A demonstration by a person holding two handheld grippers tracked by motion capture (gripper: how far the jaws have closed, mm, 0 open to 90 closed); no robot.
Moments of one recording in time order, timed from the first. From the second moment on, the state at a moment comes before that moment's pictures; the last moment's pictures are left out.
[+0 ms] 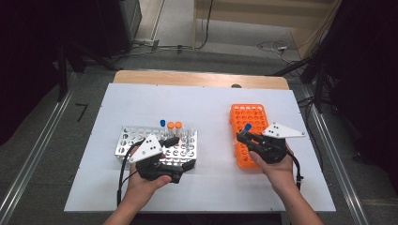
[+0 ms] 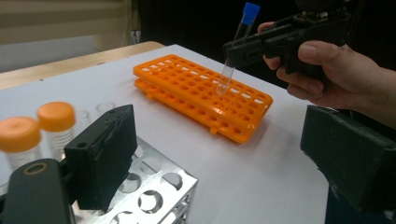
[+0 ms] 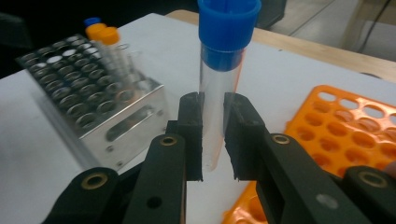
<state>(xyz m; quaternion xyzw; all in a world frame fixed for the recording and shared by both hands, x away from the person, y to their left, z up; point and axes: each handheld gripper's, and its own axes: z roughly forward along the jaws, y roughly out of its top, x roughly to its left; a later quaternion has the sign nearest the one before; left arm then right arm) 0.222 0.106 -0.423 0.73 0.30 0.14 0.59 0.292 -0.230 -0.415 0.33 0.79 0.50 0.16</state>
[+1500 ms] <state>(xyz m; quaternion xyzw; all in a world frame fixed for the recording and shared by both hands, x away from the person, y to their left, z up) 0.209 0.061 -0.424 0.77 0.22 0.11 0.59 0.220 -0.157 -0.433 0.21 0.85 0.48 0.08</state>
